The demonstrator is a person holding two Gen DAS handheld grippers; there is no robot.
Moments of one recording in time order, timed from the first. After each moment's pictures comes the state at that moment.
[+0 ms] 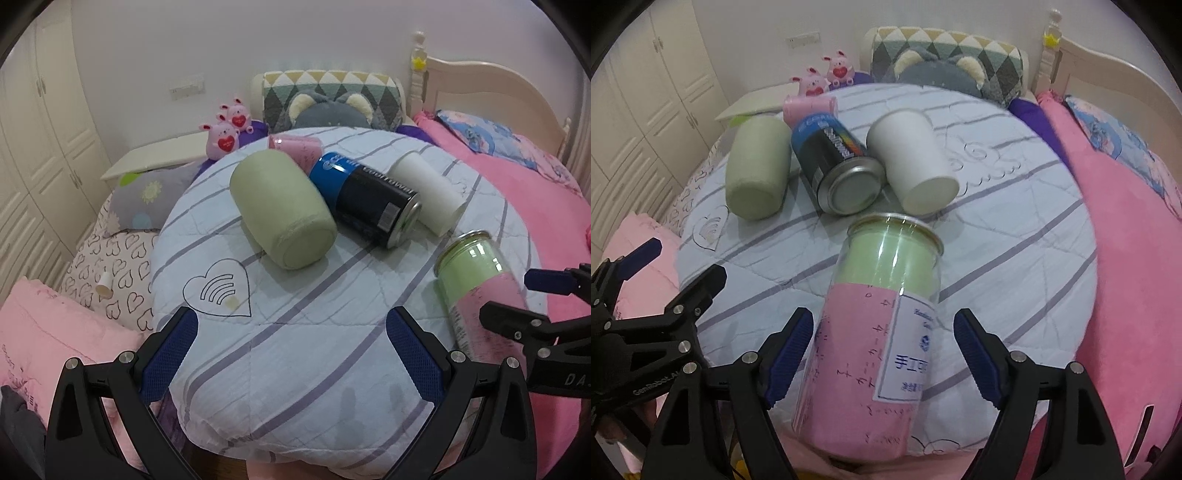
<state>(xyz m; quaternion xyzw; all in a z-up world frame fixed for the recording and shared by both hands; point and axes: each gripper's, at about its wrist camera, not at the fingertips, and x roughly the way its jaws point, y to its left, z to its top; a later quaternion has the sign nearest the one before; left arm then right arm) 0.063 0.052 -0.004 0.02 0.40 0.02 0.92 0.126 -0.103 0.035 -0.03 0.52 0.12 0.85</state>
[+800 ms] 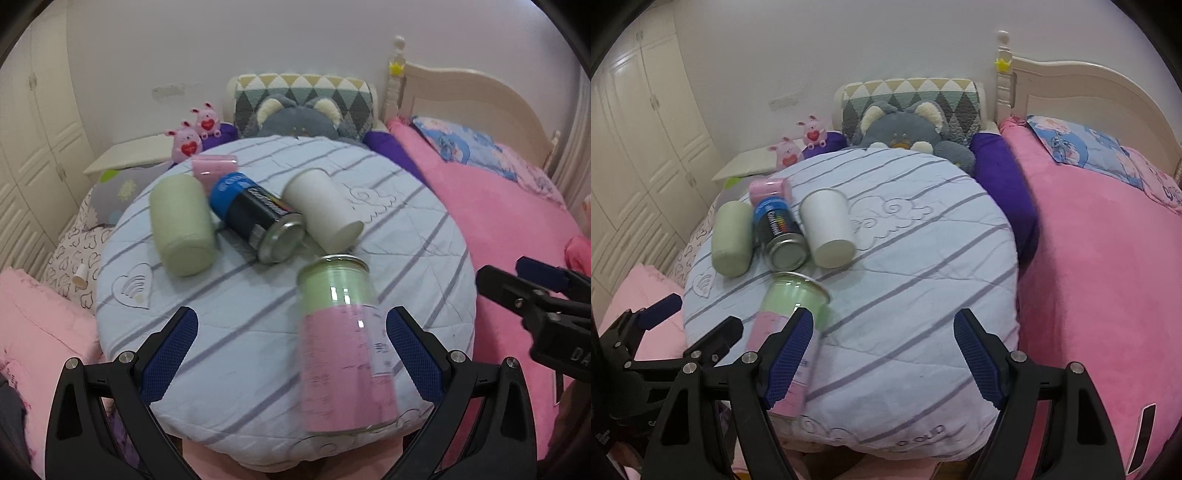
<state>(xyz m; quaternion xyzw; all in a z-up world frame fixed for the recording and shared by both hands) 0.063 -0.063 0.024 0.00 0.41 0.01 0.91 0.120 -0.223 0.077 0.03 0.45 0.11 0.89</state>
